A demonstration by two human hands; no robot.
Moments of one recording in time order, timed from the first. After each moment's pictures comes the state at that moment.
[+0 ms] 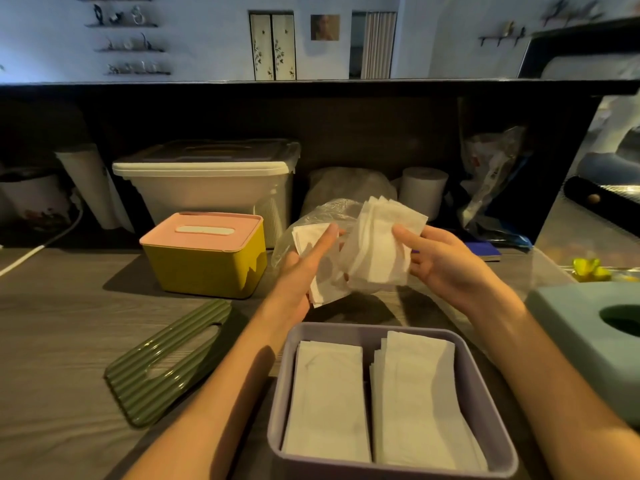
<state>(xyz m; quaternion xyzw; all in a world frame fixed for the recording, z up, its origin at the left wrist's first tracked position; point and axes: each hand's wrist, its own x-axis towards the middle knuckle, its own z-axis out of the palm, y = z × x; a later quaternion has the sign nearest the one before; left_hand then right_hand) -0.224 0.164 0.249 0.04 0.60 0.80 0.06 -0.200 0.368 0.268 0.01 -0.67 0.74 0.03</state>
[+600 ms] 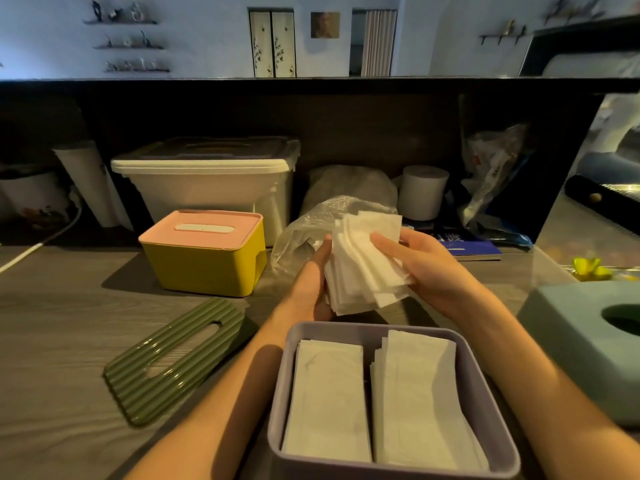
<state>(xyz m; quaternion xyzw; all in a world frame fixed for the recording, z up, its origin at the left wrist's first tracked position) -0.223 0.185 0.245 -0.06 0.52 0.83 0.21 -0.198 0.349 0.262 0.02 -0.72 0.69 0.00</state>
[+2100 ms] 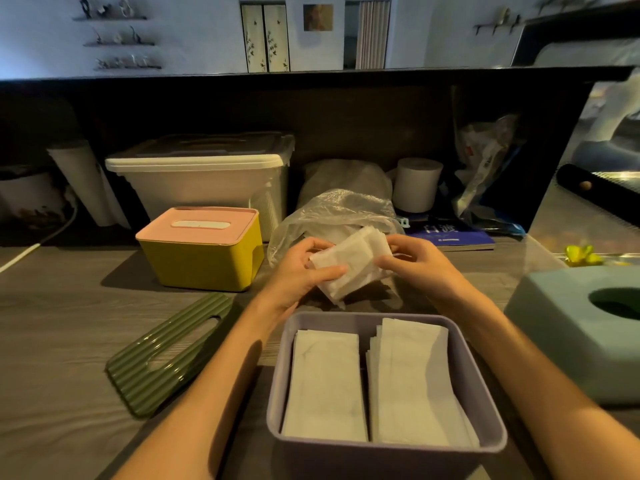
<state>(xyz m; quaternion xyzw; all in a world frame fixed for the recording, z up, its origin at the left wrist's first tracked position) -0.248 0.144 0.218 0.18 0.73 0.65 0.09 -0.201 0.365 0.236 0.06 -0.82 0.56 0.06</state>
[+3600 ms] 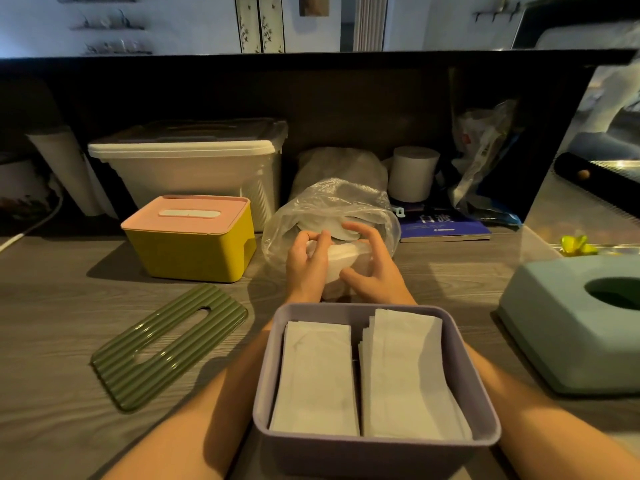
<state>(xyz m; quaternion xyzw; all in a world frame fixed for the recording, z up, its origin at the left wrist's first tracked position) -0.241 0.193 0.205 0.01 0.68 0.73 -0.07 -0.206 0.318 0.190 0.13 -0.78 0.60 0.15</state>
